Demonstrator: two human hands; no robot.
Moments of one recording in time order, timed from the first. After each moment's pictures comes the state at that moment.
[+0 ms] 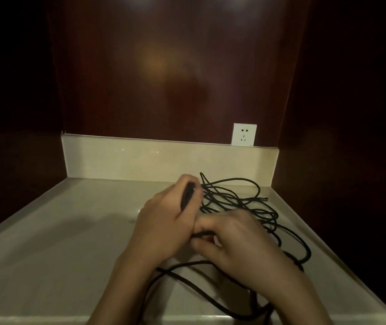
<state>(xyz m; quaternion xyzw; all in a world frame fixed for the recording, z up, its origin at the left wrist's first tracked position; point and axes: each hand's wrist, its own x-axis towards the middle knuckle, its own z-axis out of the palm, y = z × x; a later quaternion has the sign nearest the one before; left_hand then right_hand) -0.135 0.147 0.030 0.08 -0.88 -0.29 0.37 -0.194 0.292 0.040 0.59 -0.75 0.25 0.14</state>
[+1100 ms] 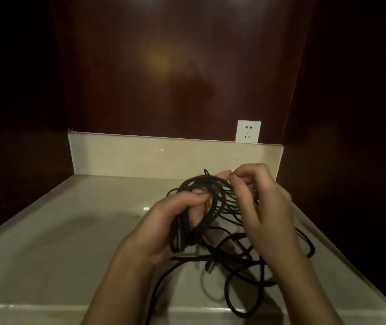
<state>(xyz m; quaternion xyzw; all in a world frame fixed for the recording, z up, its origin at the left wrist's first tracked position) -0.121 0.151 0.038 -0.13 -0.53 -0.83 0.08 -0.216 0.296 0.039 0.44 -0.69 0.49 0.30</state>
